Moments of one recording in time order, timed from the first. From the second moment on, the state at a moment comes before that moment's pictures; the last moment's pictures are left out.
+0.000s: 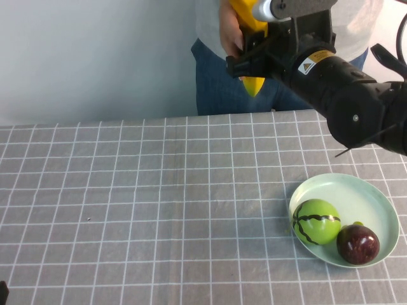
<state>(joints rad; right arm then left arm) 0.58 1.71 -1.21 0.34 -0.34 -0.26 -0.13 -0.01 0.02 0.06 0.37 -0.07</state>
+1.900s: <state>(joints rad) 0.52 0.65 -0.60 0.24 0.29 -0.32 -0.13 -0.01 0.02 0.06 0.37 -0.07</state>
